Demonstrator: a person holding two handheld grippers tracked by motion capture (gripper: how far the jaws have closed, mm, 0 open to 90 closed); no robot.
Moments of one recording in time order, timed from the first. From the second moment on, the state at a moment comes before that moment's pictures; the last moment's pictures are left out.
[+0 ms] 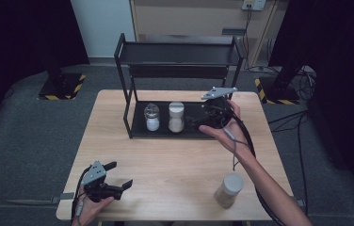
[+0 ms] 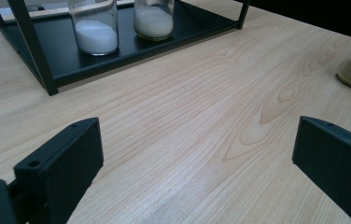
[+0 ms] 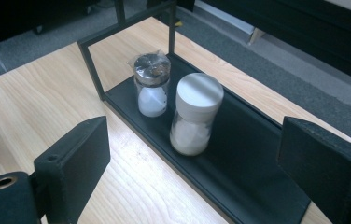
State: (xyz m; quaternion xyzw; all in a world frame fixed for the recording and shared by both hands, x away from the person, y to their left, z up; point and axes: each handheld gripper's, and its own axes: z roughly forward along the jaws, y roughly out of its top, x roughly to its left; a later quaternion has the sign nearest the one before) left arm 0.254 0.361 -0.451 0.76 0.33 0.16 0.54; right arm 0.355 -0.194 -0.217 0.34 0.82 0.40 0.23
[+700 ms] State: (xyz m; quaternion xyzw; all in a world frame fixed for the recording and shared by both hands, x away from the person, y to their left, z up) left arm 0.254 0.361 -0.451 0.76 0.33 0.16 0.54; right arm 0.280 -0.282 -0.226 0.38 0.77 0.44 0.27
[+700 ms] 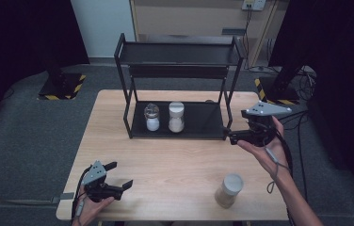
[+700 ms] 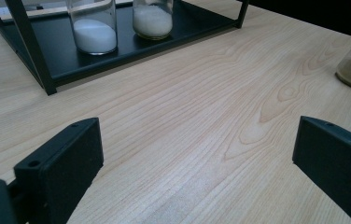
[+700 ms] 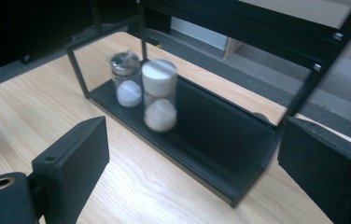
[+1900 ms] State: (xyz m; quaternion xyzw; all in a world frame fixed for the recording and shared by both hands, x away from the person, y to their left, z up) left arm 0.254 0.360 -0.450 0.76 0.33 0.16 0.54; right arm 0.193 -0.351 -0.349 0.48 0.70 0.43 0.32
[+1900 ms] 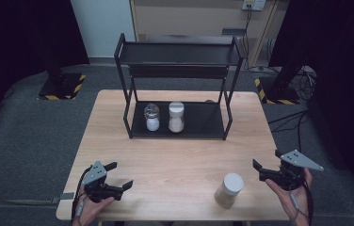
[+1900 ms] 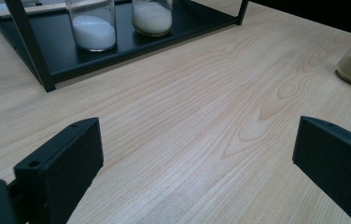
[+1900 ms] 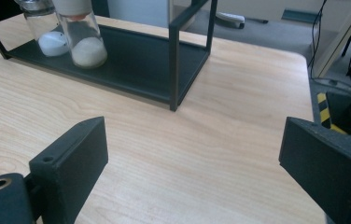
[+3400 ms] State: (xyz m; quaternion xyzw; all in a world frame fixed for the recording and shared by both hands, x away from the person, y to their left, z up) left arm 0.253 0.361 -0.449 0.76 0.32 0.16 0.54; right arm 0.189 -0.357 -0.404 0.47 0.71 0.44 0.30
